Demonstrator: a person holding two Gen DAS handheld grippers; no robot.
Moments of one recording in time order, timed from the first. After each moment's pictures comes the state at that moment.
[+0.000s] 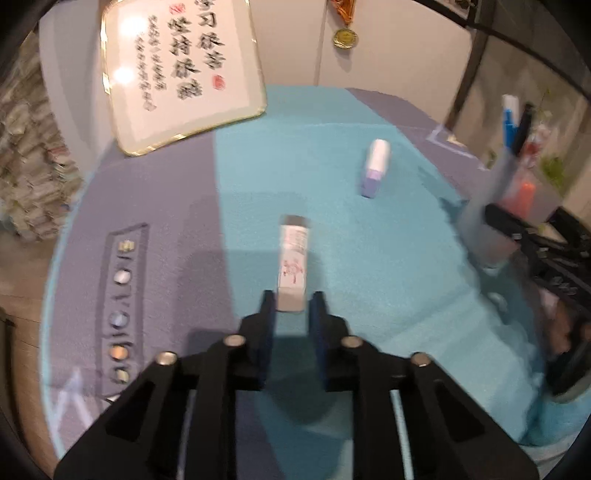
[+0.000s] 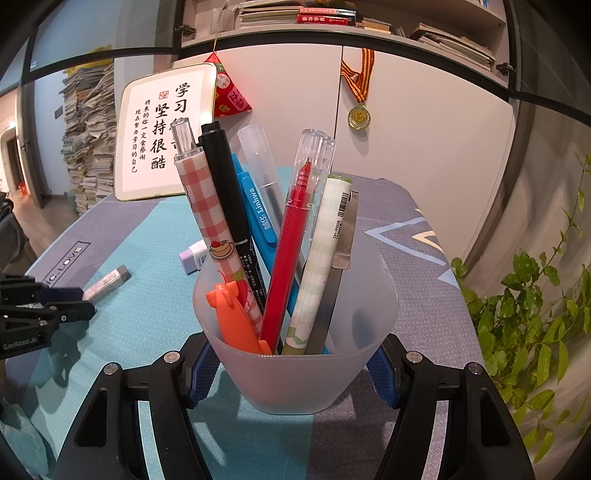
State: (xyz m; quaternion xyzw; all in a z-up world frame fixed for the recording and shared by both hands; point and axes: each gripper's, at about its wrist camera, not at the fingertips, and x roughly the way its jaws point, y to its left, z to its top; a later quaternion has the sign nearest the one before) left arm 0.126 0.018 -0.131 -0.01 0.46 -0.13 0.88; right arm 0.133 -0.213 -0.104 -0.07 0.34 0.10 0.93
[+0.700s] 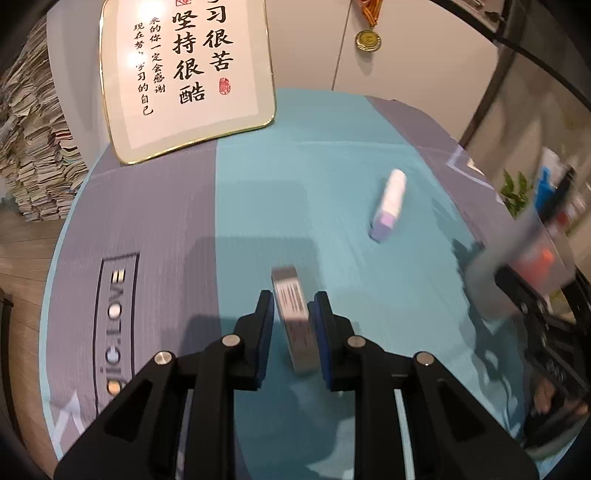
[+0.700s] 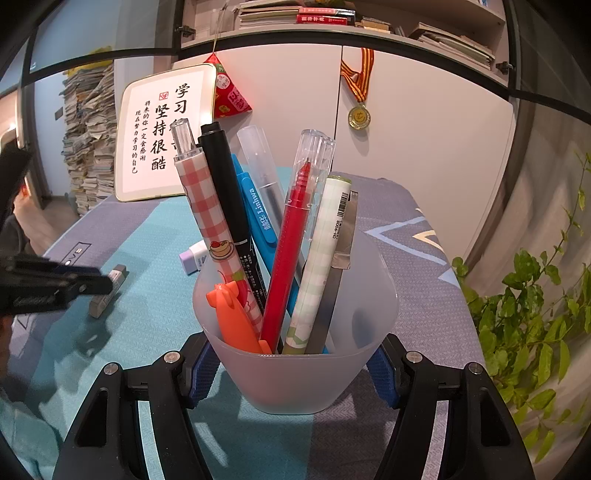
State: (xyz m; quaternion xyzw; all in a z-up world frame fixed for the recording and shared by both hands) left arm 0.171 0.009 -0.119 -0.02 0.47 -0.09 0.88; right arm 0.134 -0.213 -0.104 -0.07 0.34 0.10 0.93
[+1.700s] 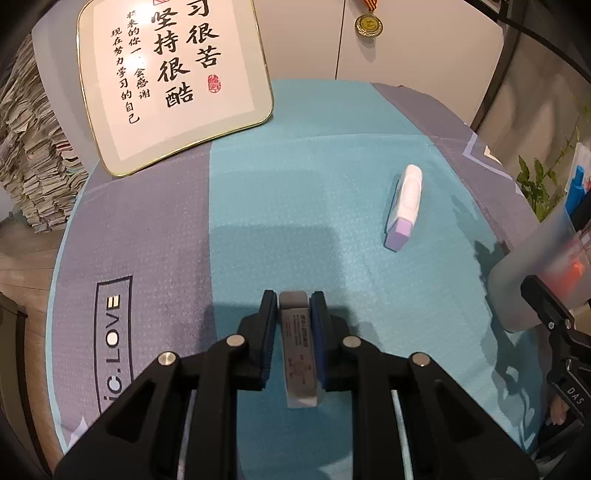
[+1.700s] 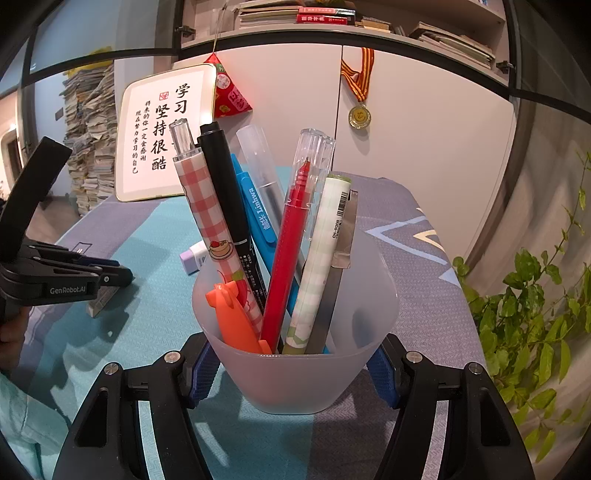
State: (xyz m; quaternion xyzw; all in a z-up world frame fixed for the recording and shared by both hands) left arm 0.189 -0.001 -0.127 0.01 0.49 -0.07 0.87; right arm 0.134 -0.212 -0.104 -0.07 0.34 0.10 0.93
